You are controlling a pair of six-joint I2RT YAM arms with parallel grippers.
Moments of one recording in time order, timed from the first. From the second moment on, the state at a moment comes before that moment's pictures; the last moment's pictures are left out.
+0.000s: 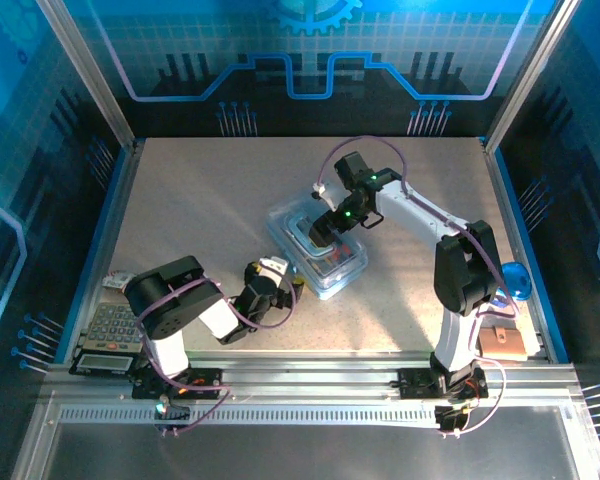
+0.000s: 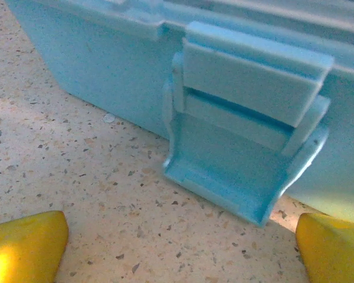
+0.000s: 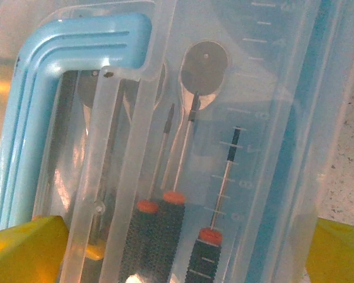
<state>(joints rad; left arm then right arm) -0.80 1.80 0.30 0.98 -0.43 -0.21 0.48 1.88 1.54 -0.87 -0.31 -0.25</state>
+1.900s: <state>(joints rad) -0.73 1.64 0.33 0.68 -0.32 -0.16 0.47 1.86 1.50 -0.85 -0.35 -0.25</state>
